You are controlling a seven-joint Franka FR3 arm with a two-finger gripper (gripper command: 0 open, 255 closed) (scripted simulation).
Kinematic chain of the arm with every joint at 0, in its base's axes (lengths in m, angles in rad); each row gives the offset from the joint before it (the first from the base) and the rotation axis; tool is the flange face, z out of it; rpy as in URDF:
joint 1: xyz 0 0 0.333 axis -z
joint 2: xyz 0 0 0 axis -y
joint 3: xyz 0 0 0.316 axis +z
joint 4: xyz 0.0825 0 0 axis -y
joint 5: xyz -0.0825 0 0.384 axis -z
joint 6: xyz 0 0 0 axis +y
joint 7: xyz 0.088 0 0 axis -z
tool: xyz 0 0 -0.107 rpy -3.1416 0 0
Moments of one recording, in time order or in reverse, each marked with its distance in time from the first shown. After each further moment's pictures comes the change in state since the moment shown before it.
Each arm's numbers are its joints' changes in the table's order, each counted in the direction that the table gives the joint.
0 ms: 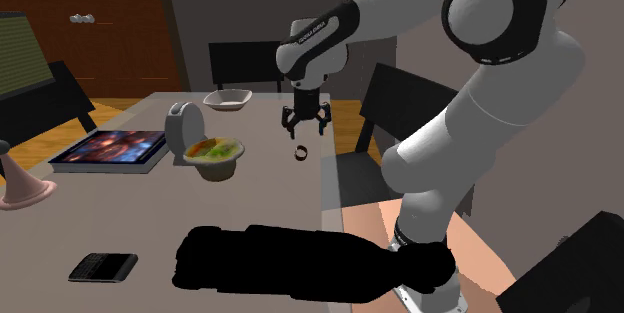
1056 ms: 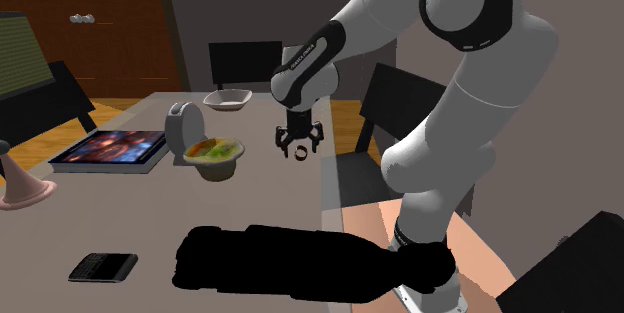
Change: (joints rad) arm 0.007 -0.153 0.085 -0.044 0.022 -0.192 0.068
